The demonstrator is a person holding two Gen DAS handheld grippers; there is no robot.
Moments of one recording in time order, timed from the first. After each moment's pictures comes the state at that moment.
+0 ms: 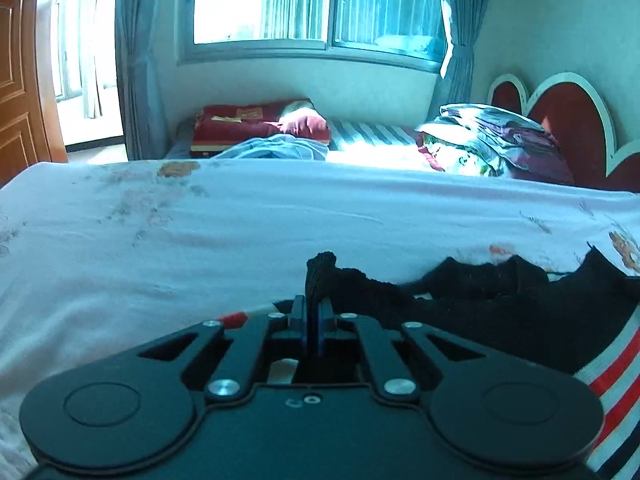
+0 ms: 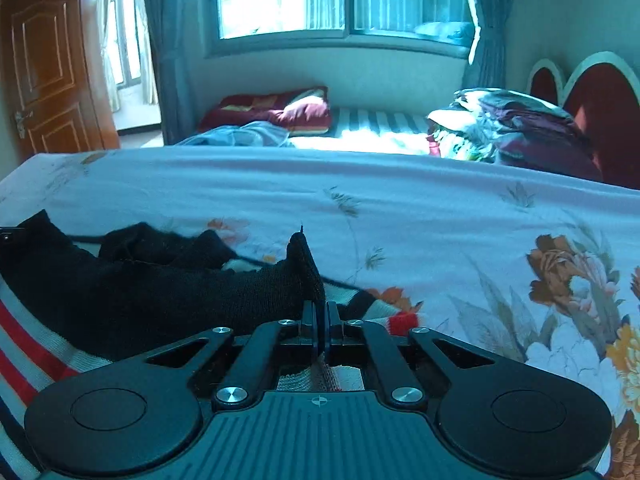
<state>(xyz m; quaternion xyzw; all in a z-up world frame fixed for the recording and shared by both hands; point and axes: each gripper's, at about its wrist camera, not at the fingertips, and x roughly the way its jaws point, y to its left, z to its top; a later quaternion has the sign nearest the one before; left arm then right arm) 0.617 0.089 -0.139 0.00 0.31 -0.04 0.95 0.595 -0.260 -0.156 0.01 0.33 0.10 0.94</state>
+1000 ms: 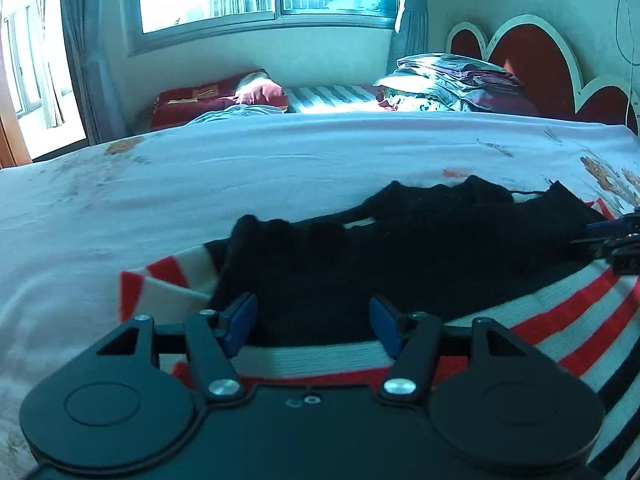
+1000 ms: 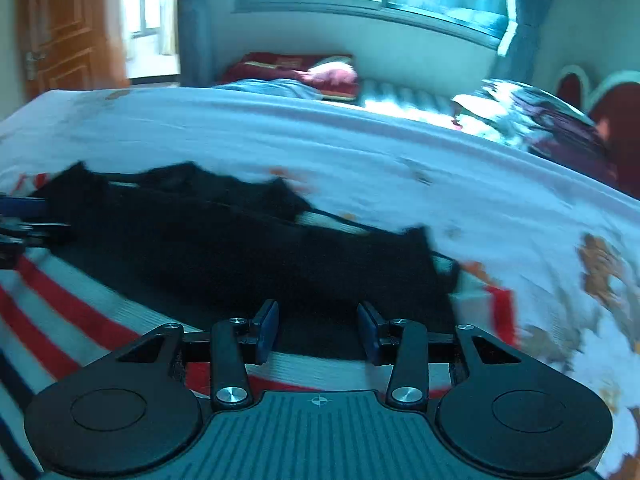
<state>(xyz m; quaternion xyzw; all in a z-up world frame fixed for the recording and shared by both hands) 0.596 0.061 -0.171 0.06 0.36 -0.09 0.93 0.588 -0.203 -0.171 -0.05 0.39 0.09 0.92</state>
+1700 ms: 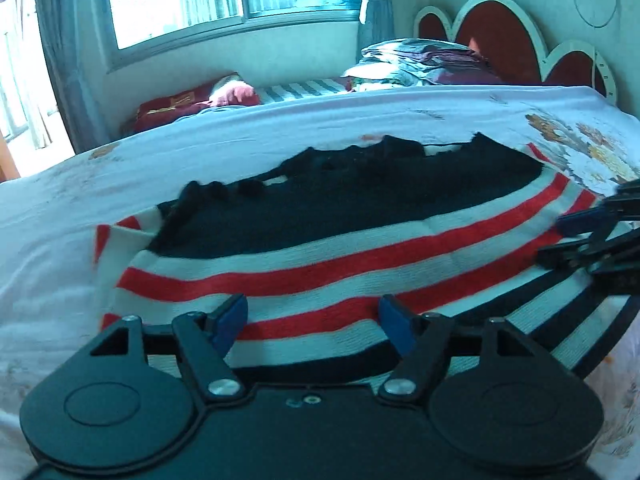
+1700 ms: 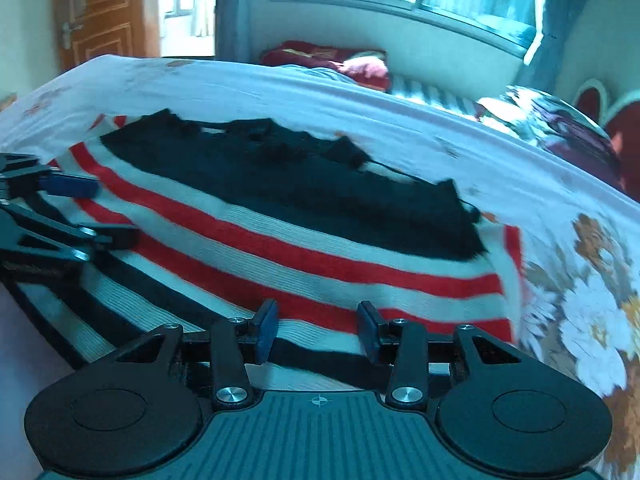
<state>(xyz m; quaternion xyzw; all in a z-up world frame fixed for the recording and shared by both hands) 0.513 0.018 -0.169 0.09 0.36 -0.10 0.92 0.499 -0.177 -0.162 -0.08 0.40 0.13 0.91</state>
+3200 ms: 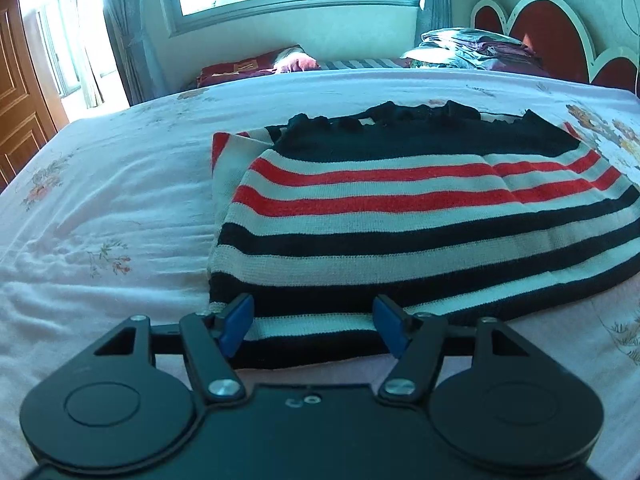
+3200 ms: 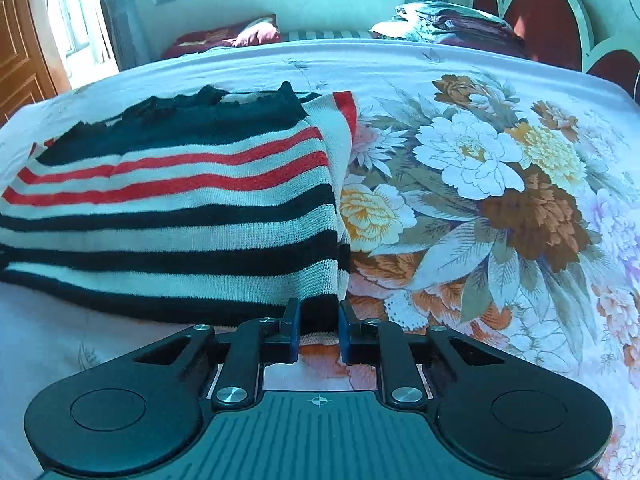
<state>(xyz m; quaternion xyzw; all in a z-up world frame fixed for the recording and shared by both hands) 0.442 0.069 -0.166 0.08 0.39 -0.03 0.92 0.411 -0.269 -0.157 0.03 0.45 0.03 0.89</state>
